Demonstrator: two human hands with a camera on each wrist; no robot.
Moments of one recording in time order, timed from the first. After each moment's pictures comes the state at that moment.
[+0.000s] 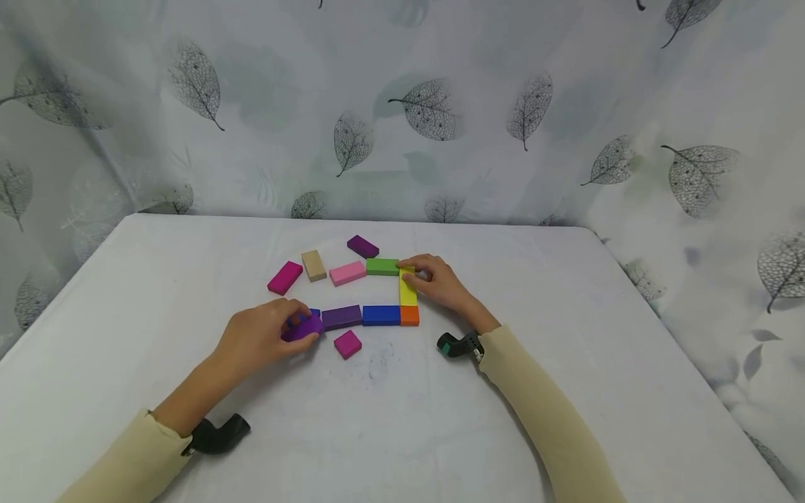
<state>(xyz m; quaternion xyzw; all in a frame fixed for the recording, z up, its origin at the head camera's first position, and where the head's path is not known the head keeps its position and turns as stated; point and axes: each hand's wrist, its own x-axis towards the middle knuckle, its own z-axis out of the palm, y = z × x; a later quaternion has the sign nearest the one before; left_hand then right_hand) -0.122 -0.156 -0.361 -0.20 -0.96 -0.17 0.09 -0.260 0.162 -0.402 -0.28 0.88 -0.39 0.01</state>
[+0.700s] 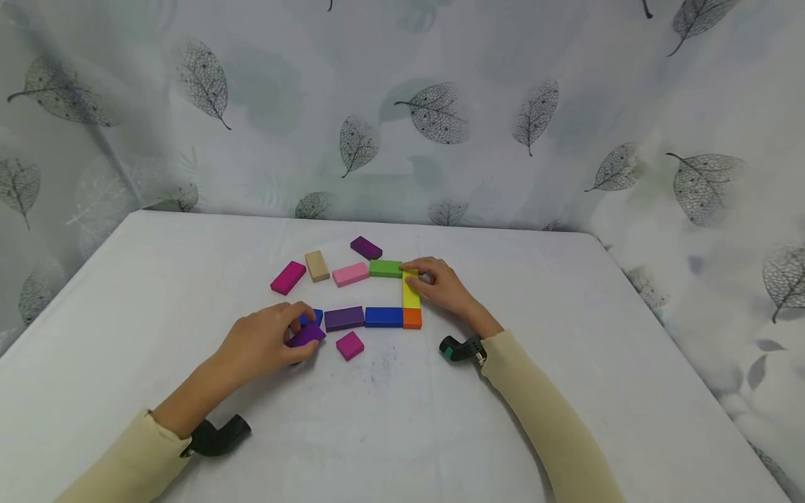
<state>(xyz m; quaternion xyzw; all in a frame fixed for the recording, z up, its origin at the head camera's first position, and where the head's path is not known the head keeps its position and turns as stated) -0.116 -0.153 -0.356 -0.19 -0.96 -0.20 0.04 -0.260 0.162 -0.403 -0.28 0.88 -0.39 0.01</state>
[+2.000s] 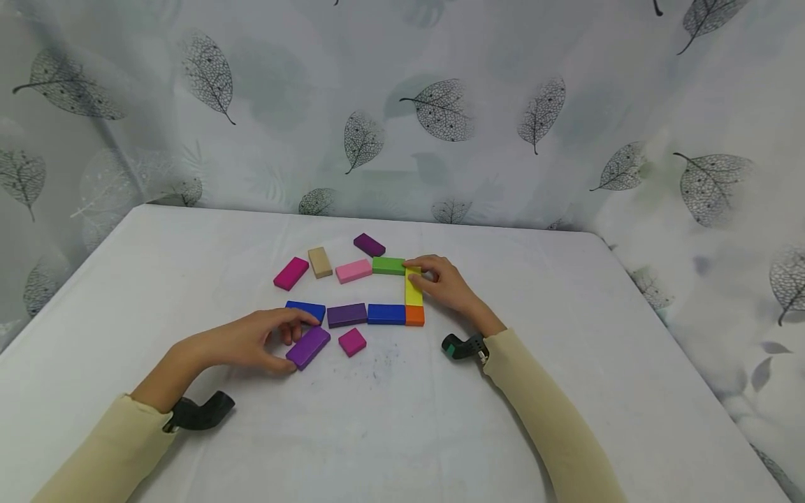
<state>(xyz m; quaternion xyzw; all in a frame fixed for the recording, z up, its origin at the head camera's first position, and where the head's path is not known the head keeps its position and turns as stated) -0.138 -0.200 -0.367 -0.34 -0.86 -0.35 -0.17 -0.260 0.162 -0.402 -0.27 0.88 -0.39 0.02</state>
